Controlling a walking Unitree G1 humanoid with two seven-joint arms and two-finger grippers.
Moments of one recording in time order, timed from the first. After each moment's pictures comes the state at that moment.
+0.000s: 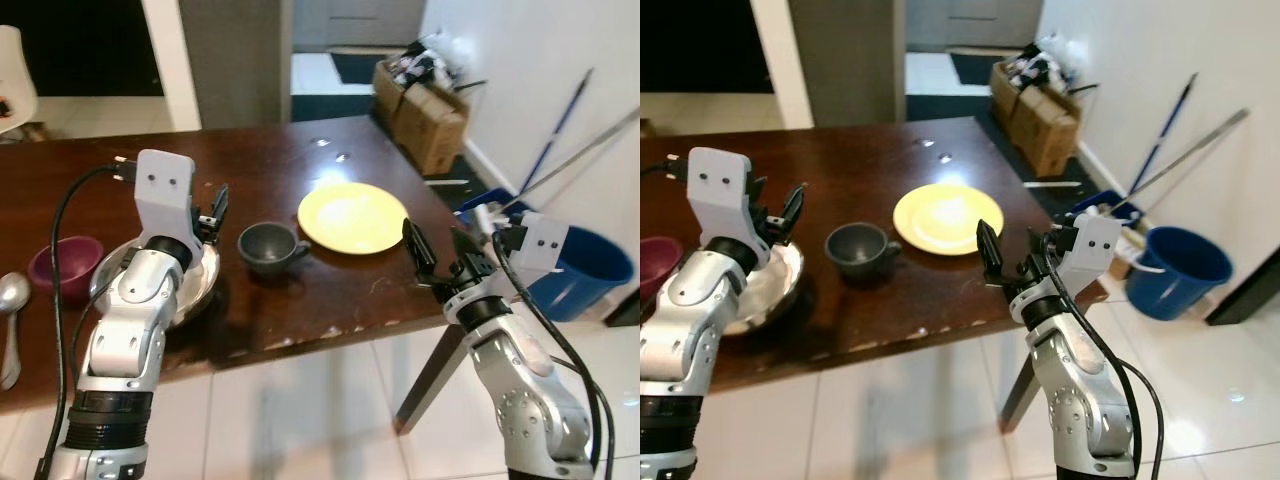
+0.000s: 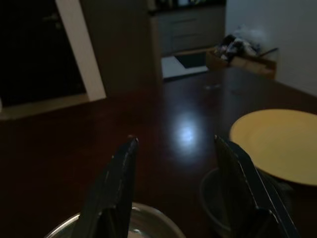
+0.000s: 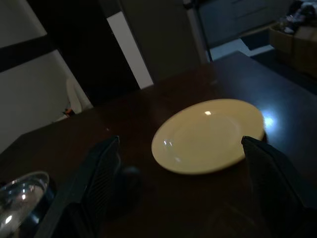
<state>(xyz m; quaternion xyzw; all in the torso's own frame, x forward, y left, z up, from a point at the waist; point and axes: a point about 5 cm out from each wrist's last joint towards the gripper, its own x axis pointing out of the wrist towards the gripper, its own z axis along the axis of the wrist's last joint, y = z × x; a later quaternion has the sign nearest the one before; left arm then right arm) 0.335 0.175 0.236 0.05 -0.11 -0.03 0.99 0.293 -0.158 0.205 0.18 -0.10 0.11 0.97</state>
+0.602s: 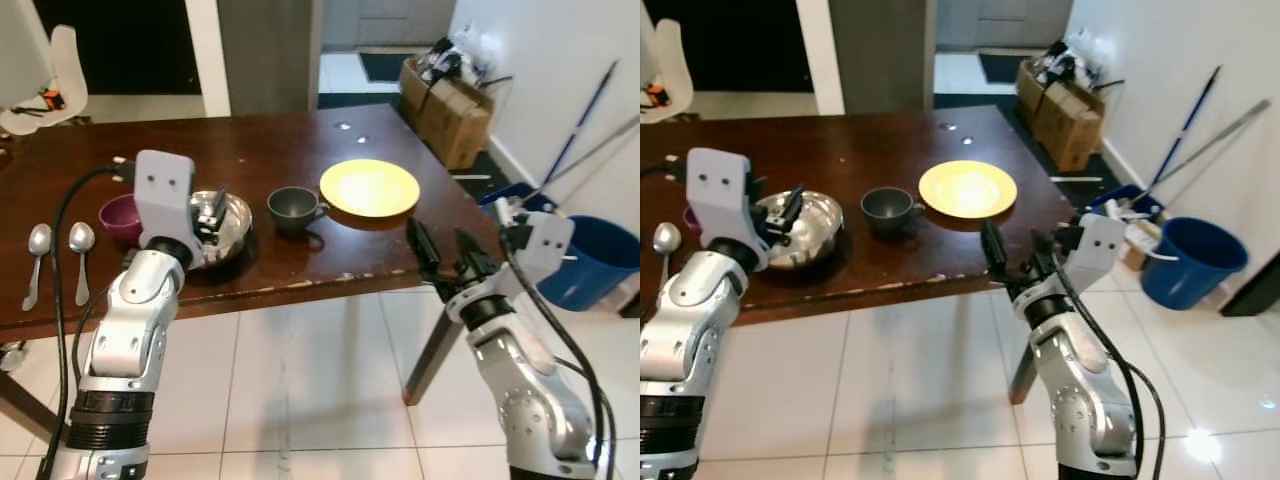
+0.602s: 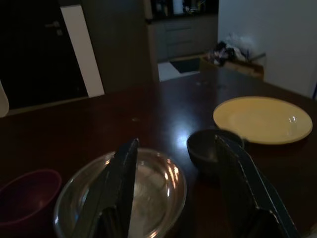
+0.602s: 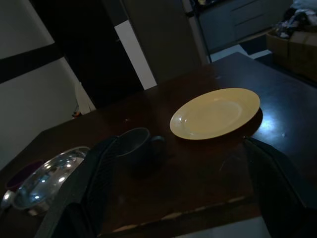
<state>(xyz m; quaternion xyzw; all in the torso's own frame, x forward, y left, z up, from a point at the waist) 0.336 0.171 0.236 0.05 -0.12 -0.05 0.99 0.293 -0.164 0.206 0.20 -0.11 0.10 0.97</state>
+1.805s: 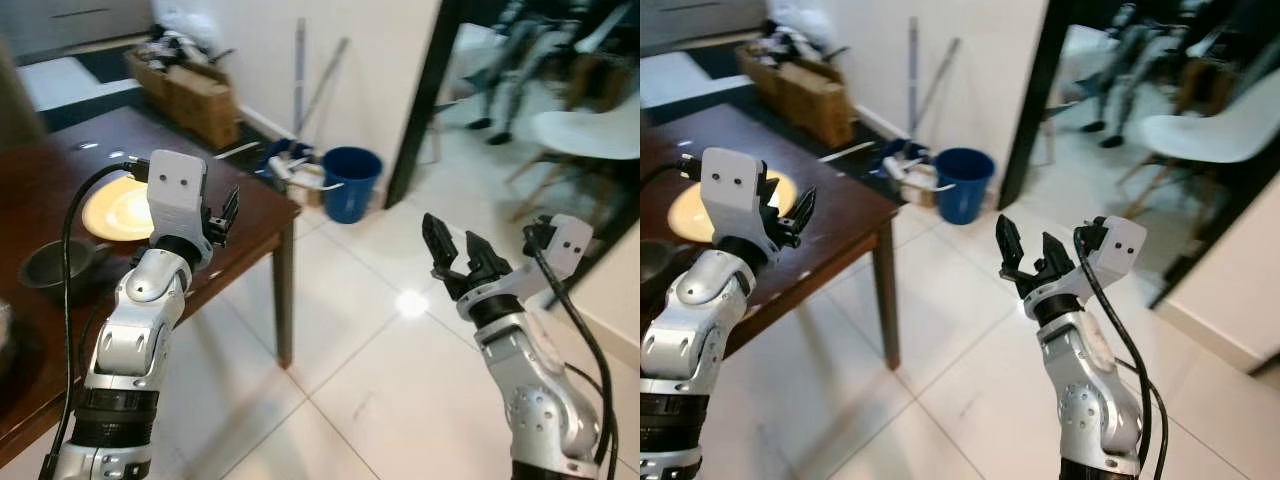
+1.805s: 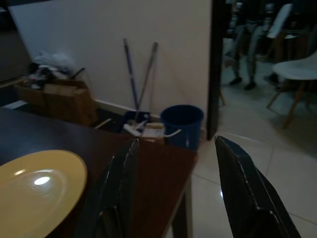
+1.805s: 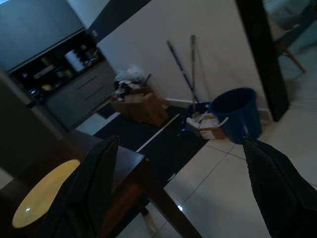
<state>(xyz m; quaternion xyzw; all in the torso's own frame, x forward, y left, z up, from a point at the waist) 0.336 0.165 0.235 0.06 -0.11 -0.06 0.99 0.295 -0.169 0.207 0.26 -0.10 0.08 0.96</state>
